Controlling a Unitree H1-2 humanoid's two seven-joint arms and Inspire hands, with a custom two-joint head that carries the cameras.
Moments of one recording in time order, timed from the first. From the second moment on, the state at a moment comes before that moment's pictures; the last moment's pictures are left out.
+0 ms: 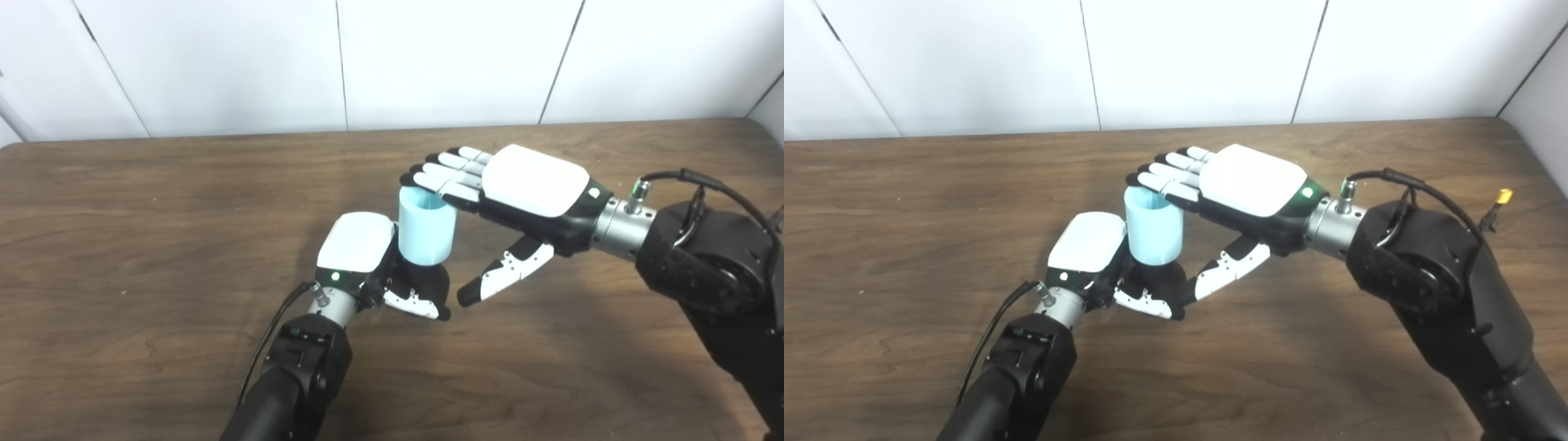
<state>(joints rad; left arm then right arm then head) -0.24 0.08 -0.51 -0.17 1.23 0.26 -0.31 -0.41 -0.57 0.23 -0.60 -0.60 -0.05 0.77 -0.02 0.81</state>
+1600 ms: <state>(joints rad) -0.24 0.07 -0.51 -0.18 1.24 0.26 -0.32 -0.39 -0.54 0.25 -0.62 -0.57 -0.04 0.78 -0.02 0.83</state>
